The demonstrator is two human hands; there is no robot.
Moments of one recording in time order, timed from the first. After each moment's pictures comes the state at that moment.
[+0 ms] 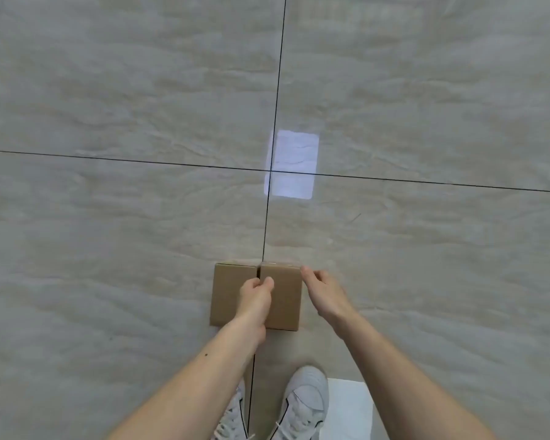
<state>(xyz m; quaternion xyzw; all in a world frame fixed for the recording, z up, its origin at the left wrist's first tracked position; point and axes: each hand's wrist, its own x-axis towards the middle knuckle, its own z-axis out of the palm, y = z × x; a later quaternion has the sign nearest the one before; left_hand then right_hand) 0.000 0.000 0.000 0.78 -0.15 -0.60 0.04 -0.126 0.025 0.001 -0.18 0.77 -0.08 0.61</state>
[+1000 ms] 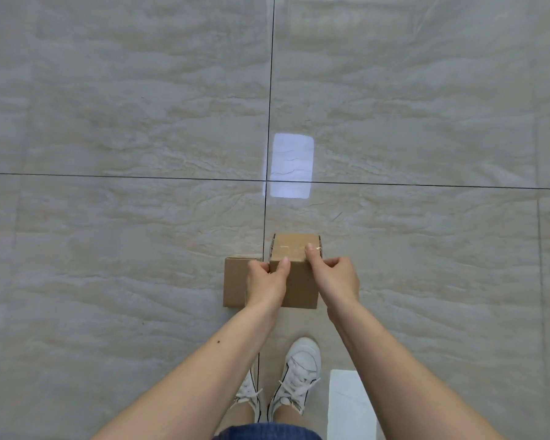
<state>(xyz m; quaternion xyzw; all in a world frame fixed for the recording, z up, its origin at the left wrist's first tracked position) -0.030 -0.008 0.146 0.78 -0.28 -0.56 0.02 -0.135 0.021 0.137 -0.02 0.85 -0.20 0.49</state>
